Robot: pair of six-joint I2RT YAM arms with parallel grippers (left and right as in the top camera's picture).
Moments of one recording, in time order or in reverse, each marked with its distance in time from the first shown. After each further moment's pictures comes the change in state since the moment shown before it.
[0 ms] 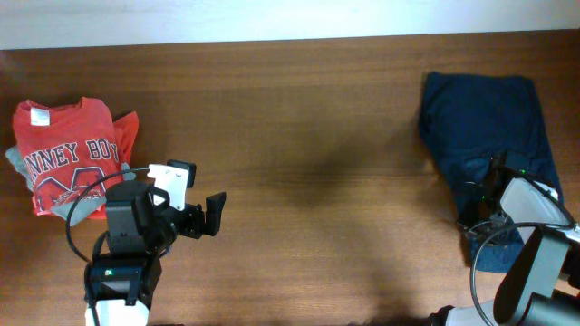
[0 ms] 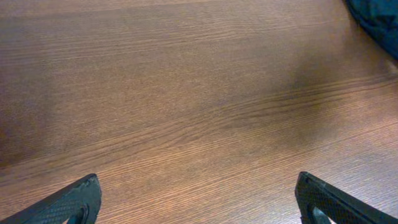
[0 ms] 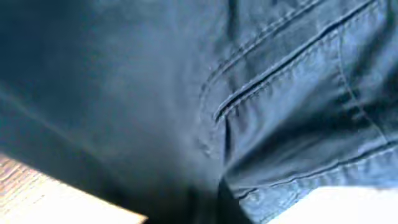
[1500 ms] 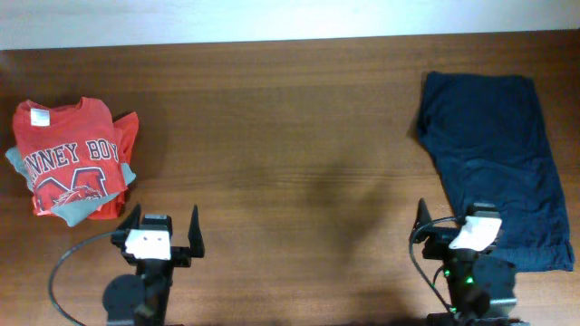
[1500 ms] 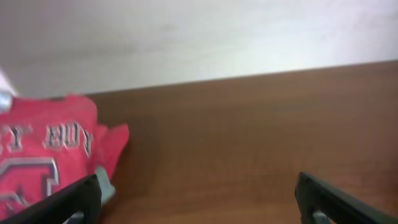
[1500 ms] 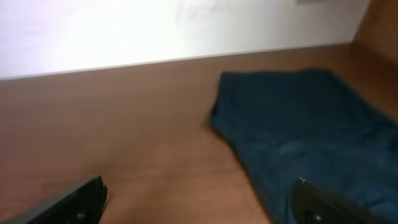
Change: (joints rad) left arm 0.000 -0.726 -0.385 0.205 -0.296 0.000; right arm 0.436 -1.492 -0.564 0.402 -0.097 -0.130
